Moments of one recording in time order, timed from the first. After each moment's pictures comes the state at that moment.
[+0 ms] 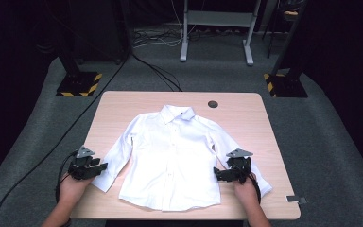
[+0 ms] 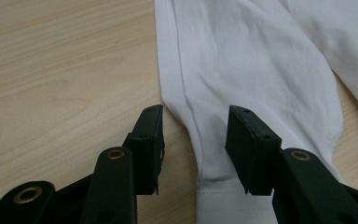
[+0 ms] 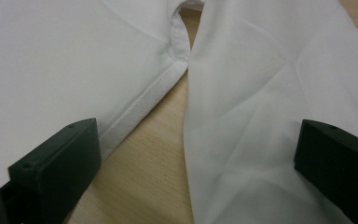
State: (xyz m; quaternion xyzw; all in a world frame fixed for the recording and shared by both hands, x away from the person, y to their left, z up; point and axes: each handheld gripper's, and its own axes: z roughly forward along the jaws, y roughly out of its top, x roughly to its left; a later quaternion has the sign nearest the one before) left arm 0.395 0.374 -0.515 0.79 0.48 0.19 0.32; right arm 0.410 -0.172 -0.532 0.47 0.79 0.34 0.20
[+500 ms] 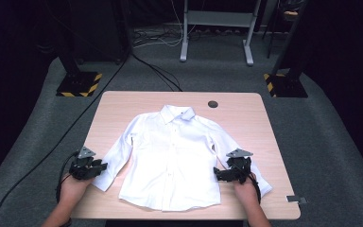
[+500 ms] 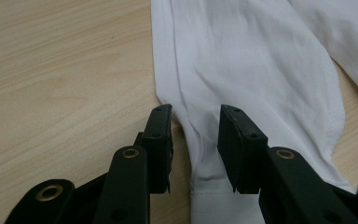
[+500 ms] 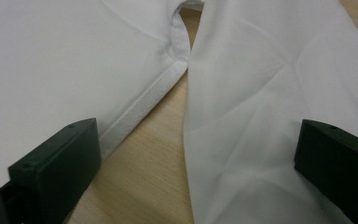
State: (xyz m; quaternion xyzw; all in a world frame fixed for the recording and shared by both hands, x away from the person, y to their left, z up) left arm 0.396 0.373 -0.518 0.80 0.48 0.18 0.32; right arm 0.410 -0.172 -0.532 0.47 0.79 0.34 0.20
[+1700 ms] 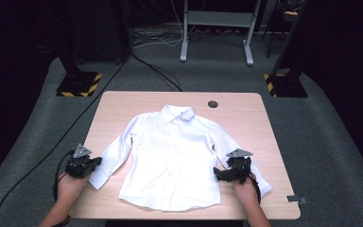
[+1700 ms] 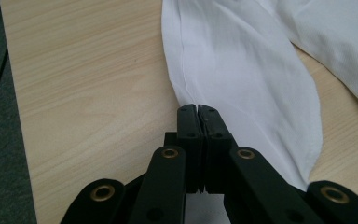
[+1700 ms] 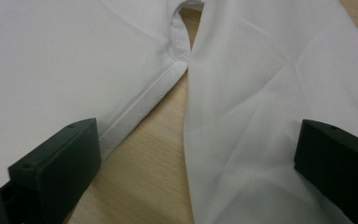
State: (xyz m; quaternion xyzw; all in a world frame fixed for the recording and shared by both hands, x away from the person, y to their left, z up) left arm 0.395 0.382 -0.507 0.79 0.47 0.21 0.33; right arm 0.410 -0.172 -0.532 0.47 0.79 0.34 0.20
